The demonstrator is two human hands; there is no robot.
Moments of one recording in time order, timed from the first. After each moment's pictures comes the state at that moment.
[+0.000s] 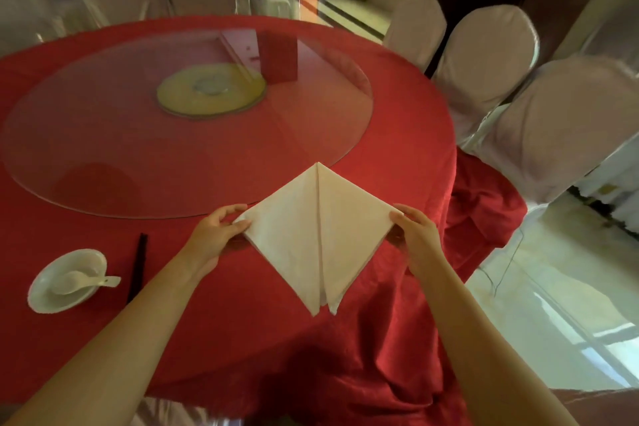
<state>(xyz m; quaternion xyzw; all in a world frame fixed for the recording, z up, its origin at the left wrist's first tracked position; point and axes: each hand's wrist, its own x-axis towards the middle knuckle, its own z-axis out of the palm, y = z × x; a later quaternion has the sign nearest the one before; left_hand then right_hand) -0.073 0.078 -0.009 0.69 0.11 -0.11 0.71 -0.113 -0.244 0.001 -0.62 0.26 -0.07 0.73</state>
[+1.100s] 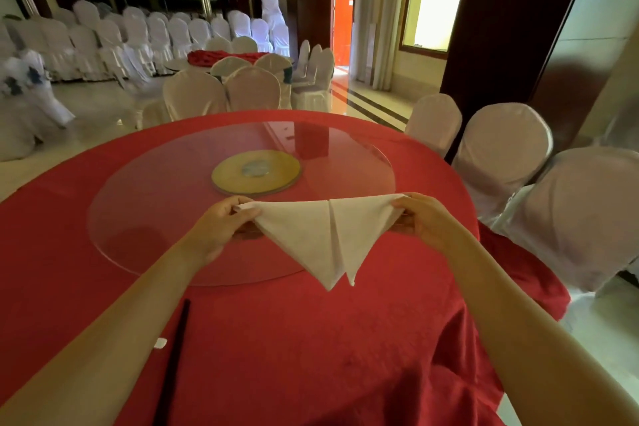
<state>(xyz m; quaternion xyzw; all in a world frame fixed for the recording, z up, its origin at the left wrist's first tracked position) -0.051 0.109 0.163 0.73 -0.07 -0.03 0.68 -0.031 -0.240 0.167 -0.67 0.04 0.06 0.74</state>
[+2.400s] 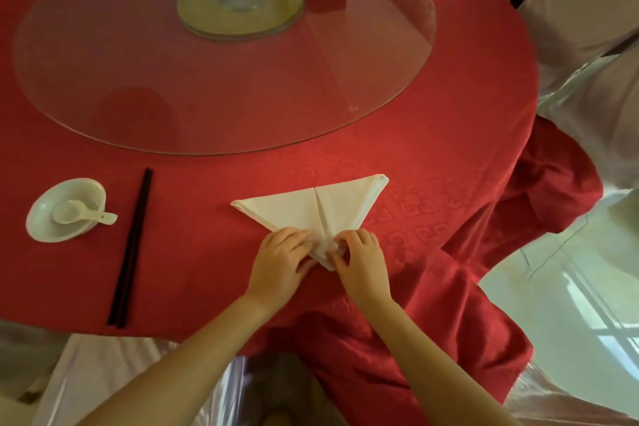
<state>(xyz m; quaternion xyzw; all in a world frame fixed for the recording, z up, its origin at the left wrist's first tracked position) -0.147 0.004 -0.105 0.97 -0.17 0.06 0.19 -0.144 -0.157 -0.100 -0.94 -0.03 -0.01 0.34</state>
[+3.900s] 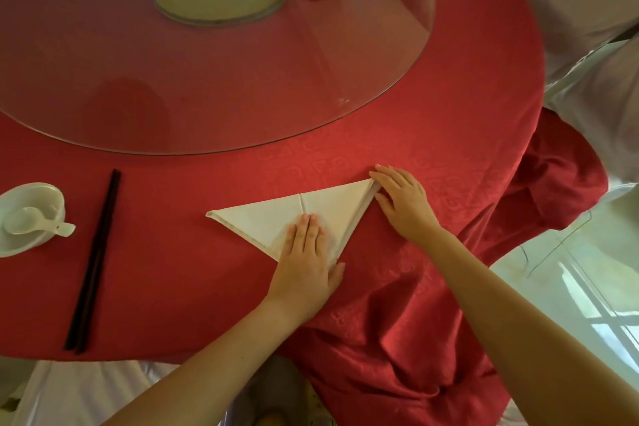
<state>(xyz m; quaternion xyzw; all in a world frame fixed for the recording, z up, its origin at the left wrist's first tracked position) -0.129 -0.059 -0.110 0.99 -0.14 -0.05 0.05 -0.023 -0.254 -0.117 -0.96 -0.13 0.00 0.23</state>
